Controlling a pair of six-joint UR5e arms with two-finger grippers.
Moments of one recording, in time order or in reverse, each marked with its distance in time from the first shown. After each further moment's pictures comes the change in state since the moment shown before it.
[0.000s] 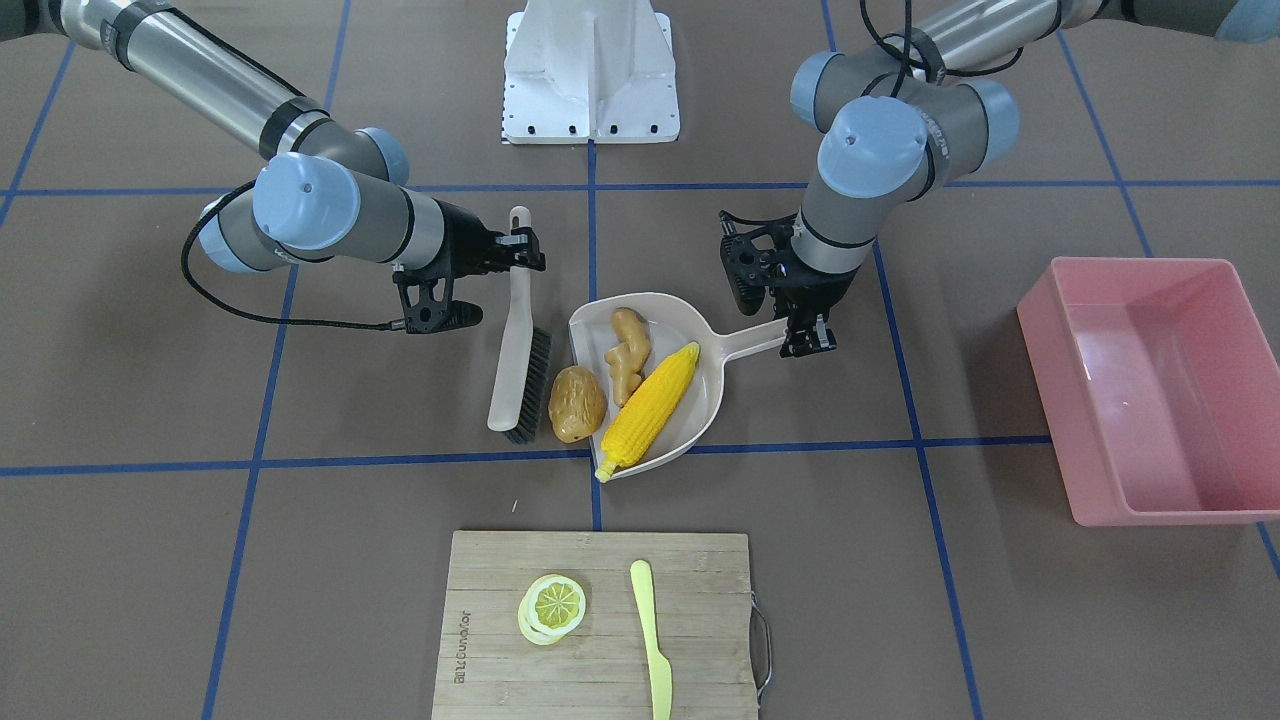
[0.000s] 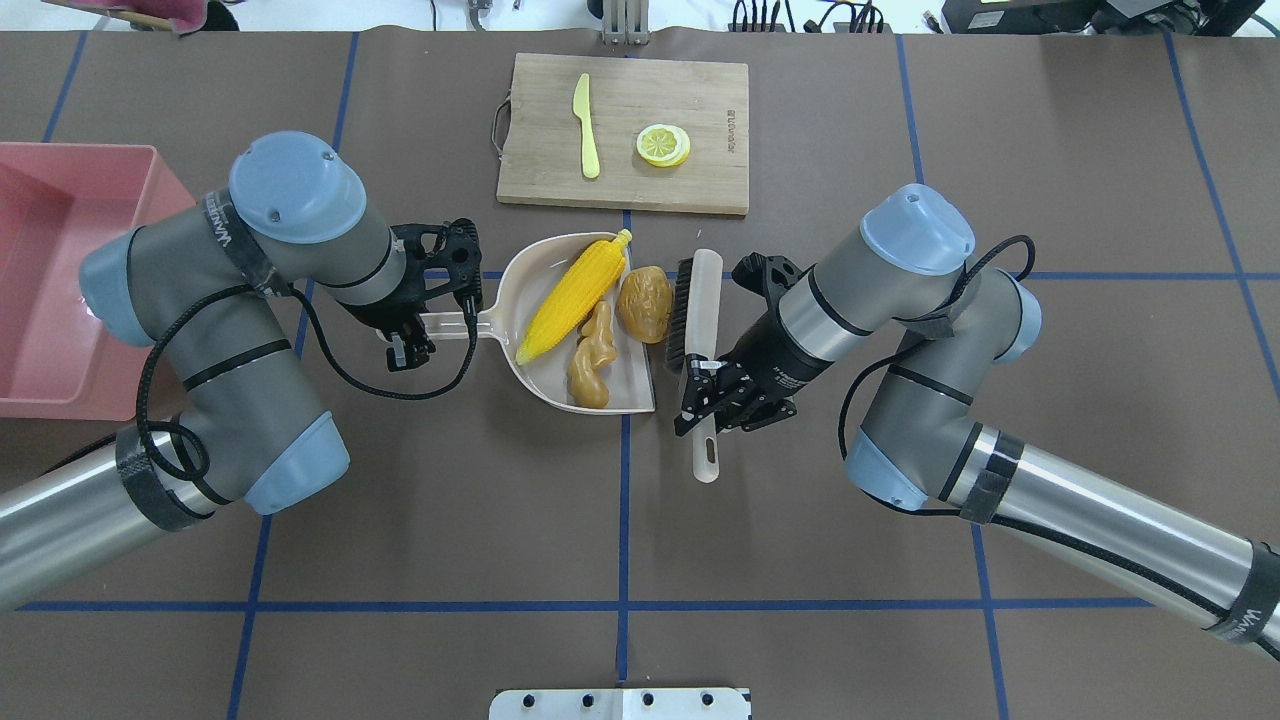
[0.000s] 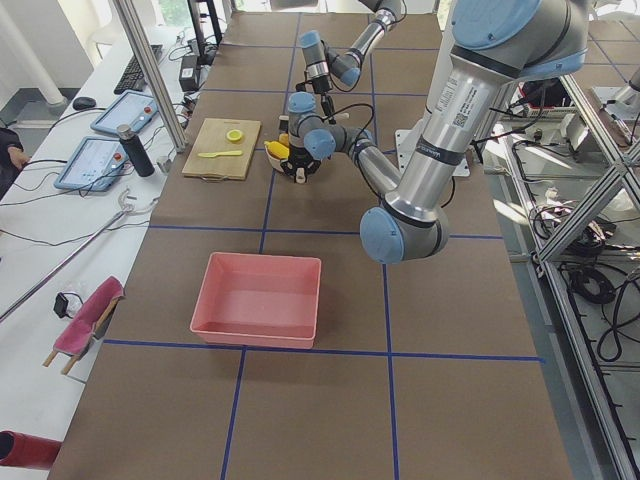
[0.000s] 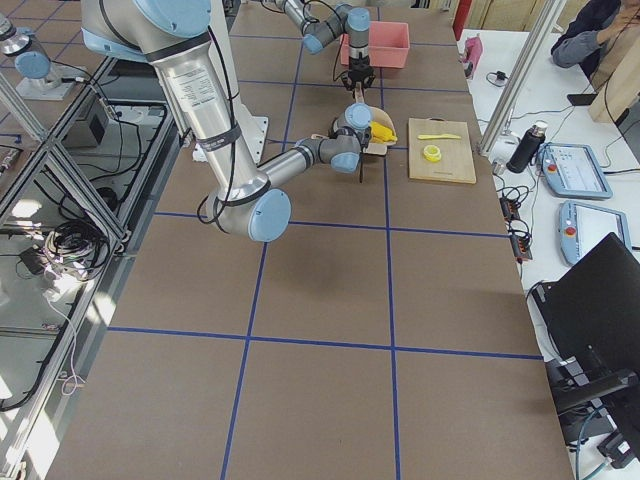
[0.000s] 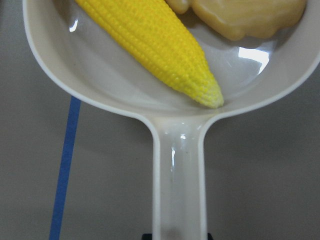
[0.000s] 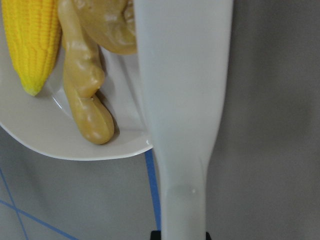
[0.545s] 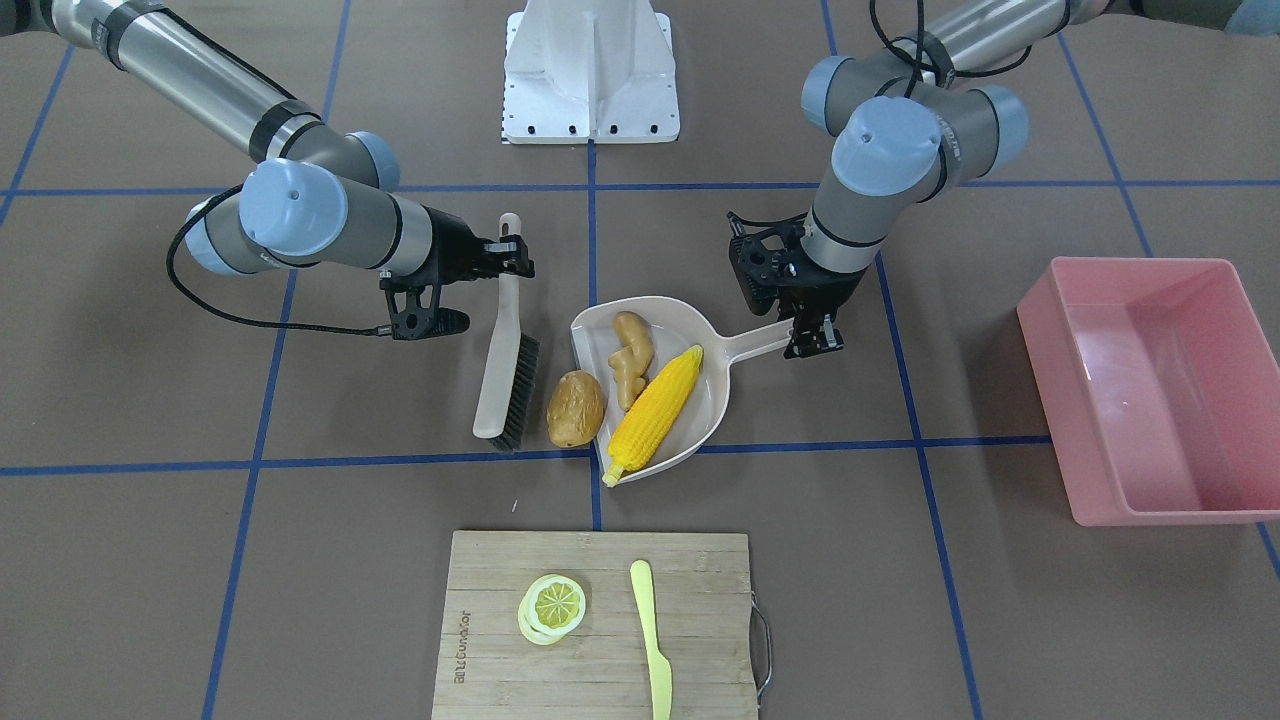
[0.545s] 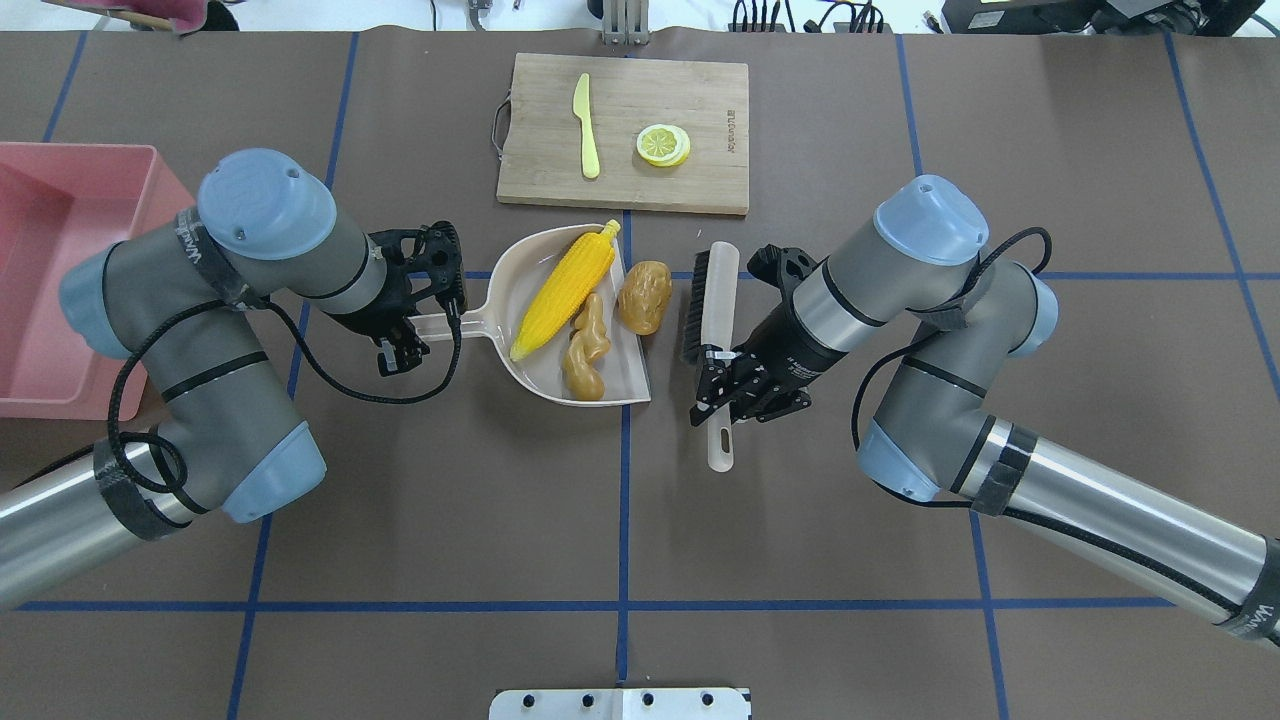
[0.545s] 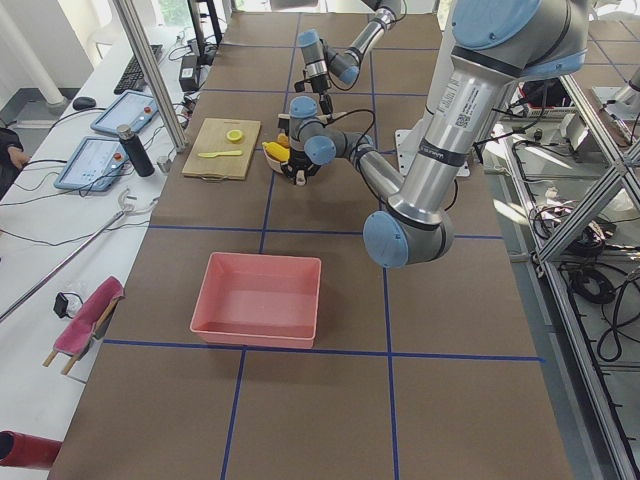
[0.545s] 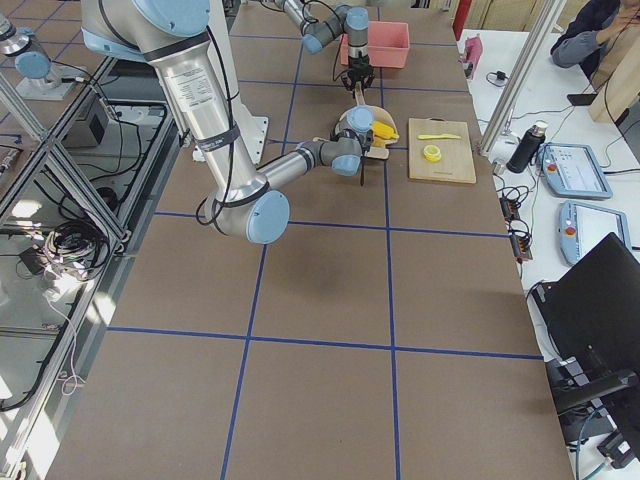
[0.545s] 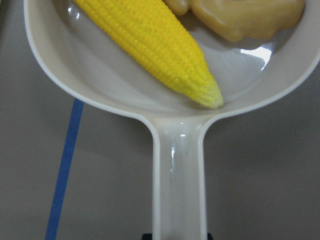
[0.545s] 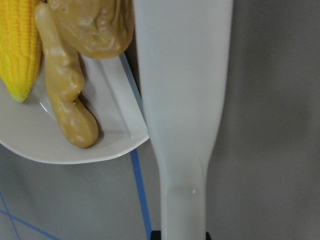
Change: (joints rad) left arm -0.001 0.021 0.000 -0.052 0.002 -0.038; right arm 0.014 -0.015 0.000 -0.008 0.004 -0.005
